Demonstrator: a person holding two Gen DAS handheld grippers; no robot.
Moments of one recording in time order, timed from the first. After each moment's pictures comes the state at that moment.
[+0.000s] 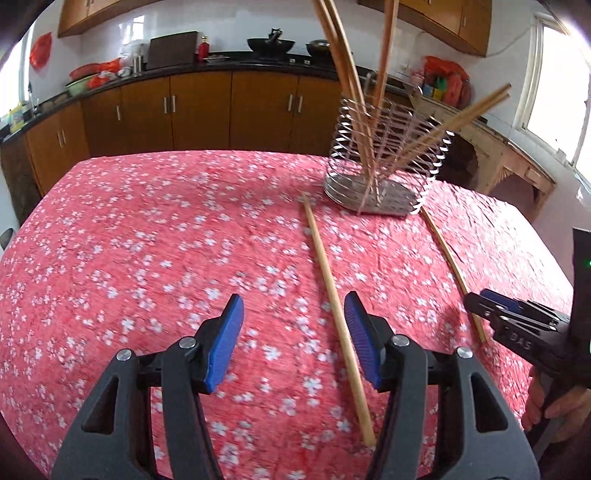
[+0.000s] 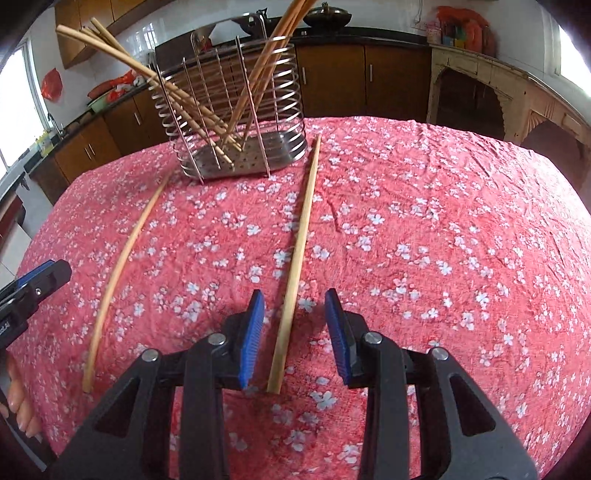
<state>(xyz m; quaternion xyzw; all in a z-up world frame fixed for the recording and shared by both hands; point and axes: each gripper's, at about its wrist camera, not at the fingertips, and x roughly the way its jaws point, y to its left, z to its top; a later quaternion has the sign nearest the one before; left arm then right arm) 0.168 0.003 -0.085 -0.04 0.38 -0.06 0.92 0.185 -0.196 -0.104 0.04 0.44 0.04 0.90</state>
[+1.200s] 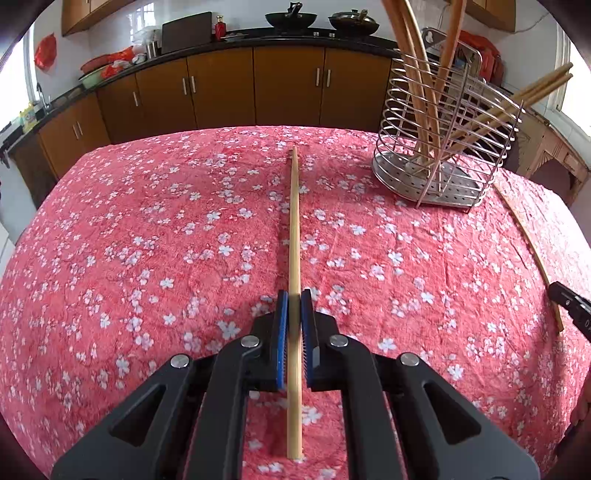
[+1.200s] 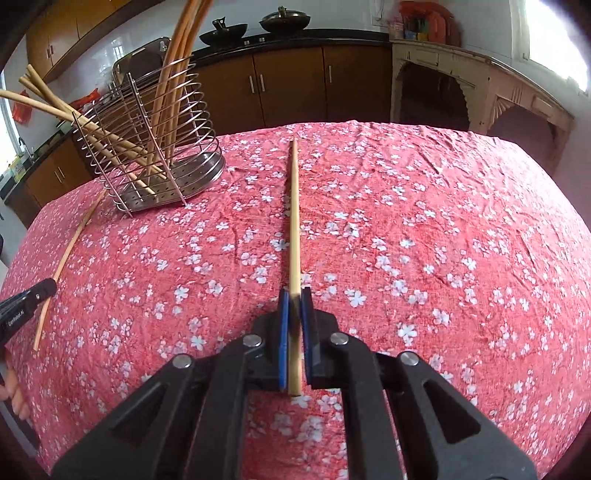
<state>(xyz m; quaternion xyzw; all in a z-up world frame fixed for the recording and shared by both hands) 0.227 0.012 -0.111 -0.01 0.43 0.00 0.90 0.207 -0.253 -0.107 0.06 0.43 -0.02 0.90</state>
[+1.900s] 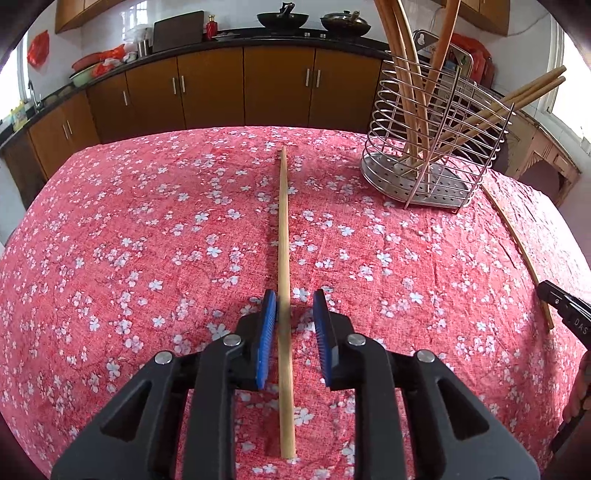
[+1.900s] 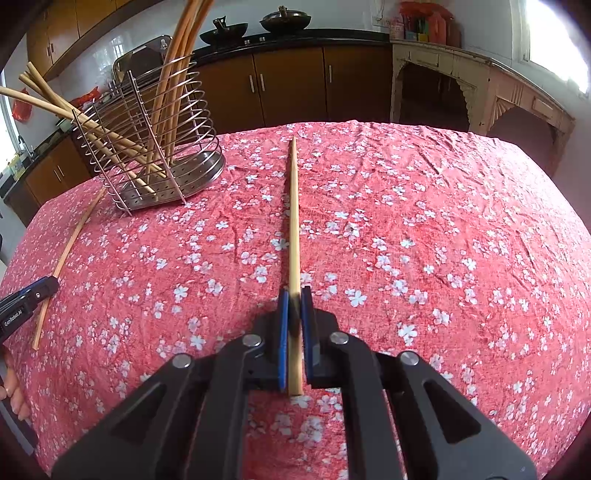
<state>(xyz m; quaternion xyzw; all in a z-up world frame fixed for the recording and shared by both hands) 0.230 0.008 -0.108 -0.02 0.43 -0.02 0.90 0.209 -0.251 -0.108 0.06 0.43 -0.02 0.90</state>
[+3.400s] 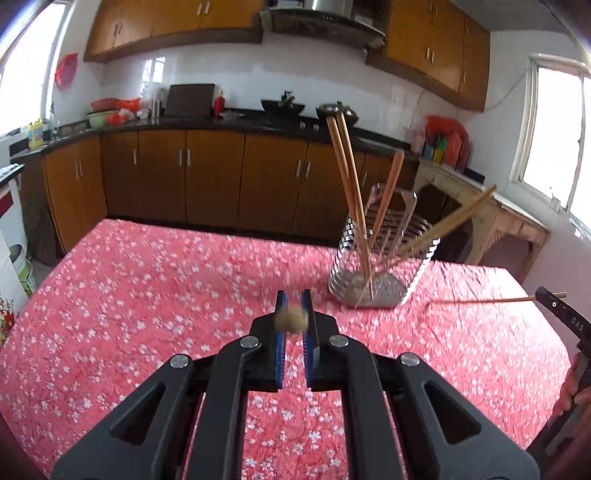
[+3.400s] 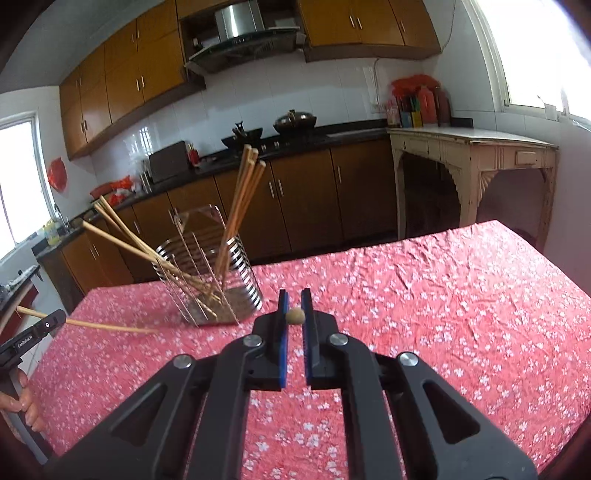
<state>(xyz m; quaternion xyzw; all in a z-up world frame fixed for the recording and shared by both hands) 0.159 0.034 0.006 -0.07 0.27 -0.04 0.96 0.139 -0.279 0.020 0.11 0.24 0.01 0.97</state>
